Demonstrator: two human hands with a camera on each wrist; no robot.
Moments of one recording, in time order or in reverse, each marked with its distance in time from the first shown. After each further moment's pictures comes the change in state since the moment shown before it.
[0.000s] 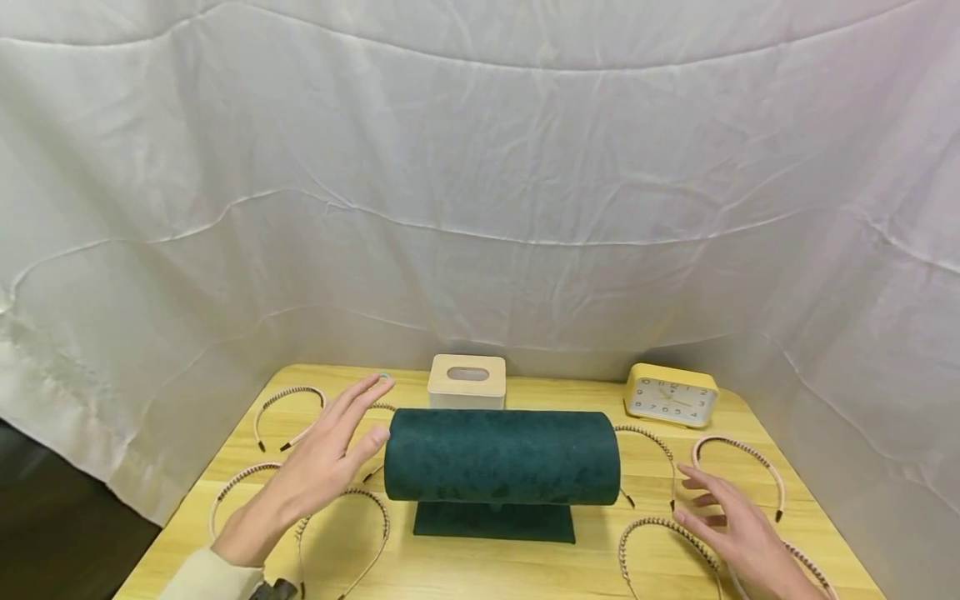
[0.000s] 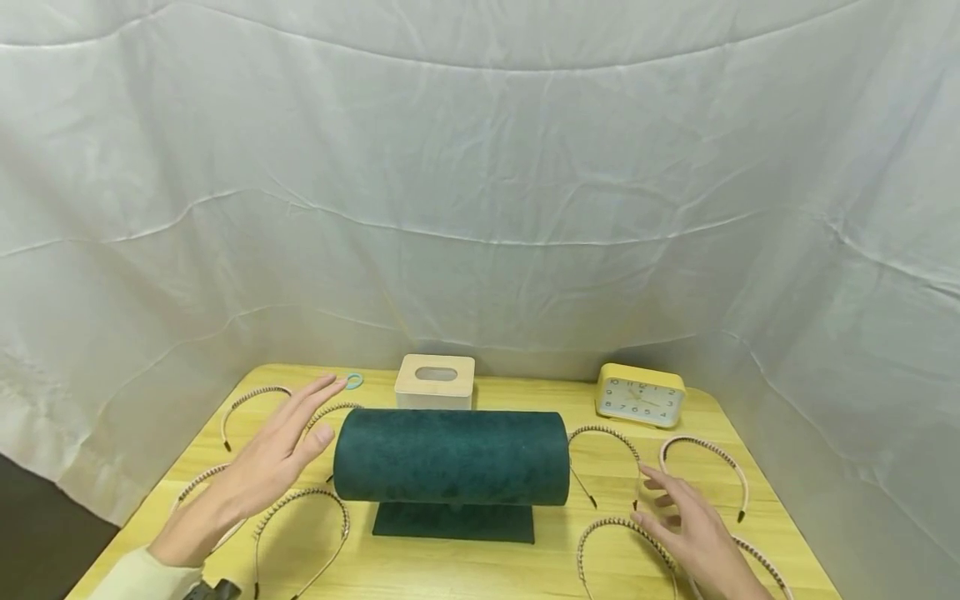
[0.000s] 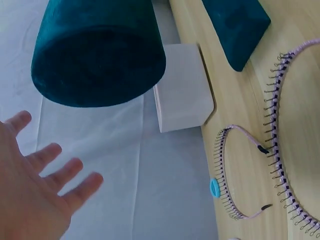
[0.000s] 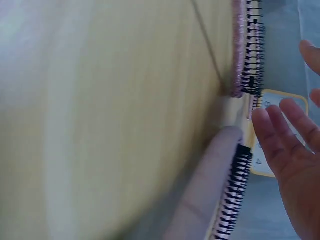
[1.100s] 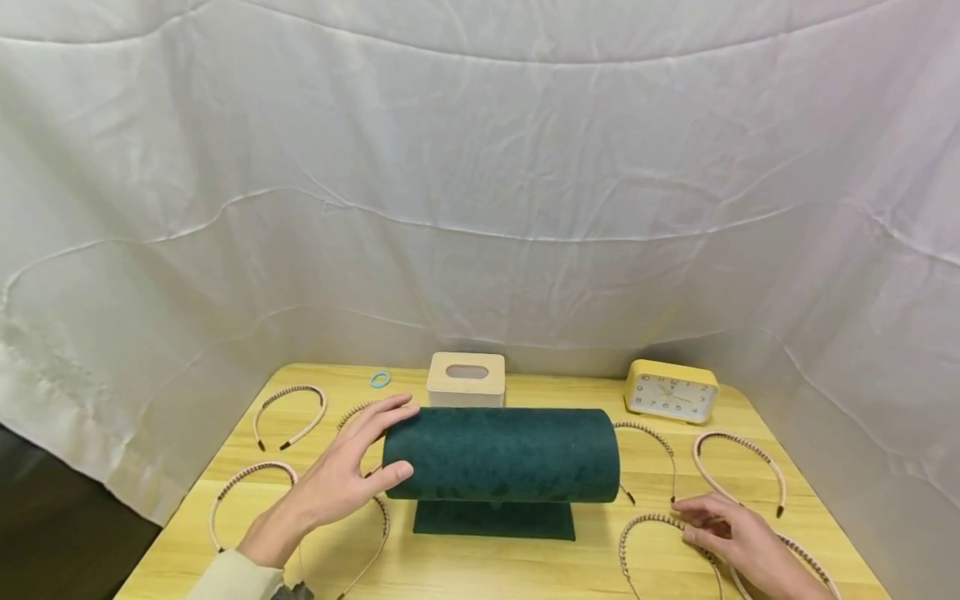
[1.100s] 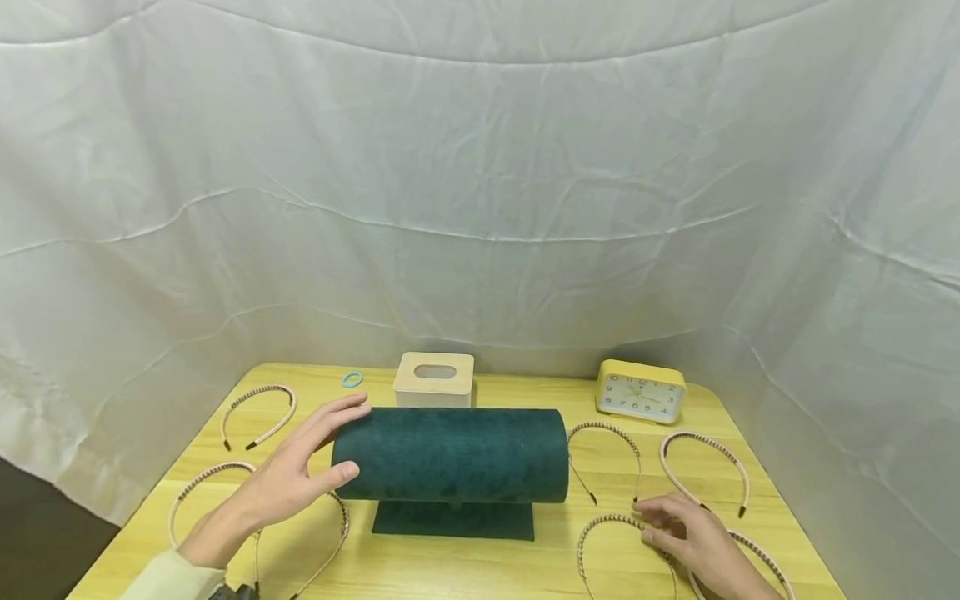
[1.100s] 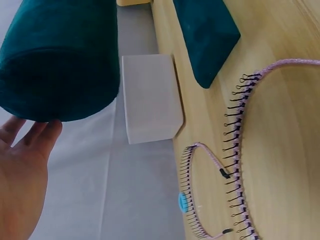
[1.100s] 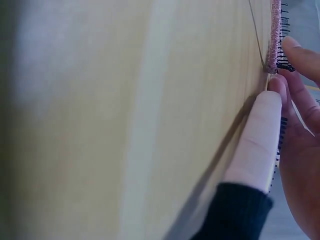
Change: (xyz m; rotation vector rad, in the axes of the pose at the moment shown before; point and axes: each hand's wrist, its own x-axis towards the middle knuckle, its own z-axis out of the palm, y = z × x) left_hand -0.003 -0.005 0.029 -0.142 -0.052 0.122; right_hand -0.001 0.032 0.001 0.138 -0.192 -0.124
